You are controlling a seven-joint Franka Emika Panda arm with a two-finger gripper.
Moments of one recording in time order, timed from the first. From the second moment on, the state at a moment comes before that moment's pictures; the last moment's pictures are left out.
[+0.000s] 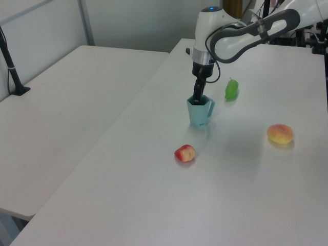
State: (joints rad) arm 0.08 0.53 0.01 -1.51 0.04 2.17 -0.14
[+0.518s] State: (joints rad) arm 0.08 0.29 0.02 -1.49 0.04 1.94 0.03
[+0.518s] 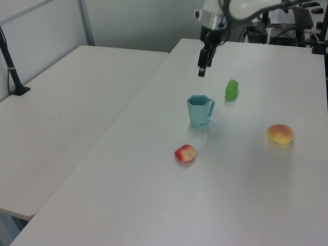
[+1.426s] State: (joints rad) arm 0.10 -0.05 0.12 -1.54 0.09 1.55 0.09
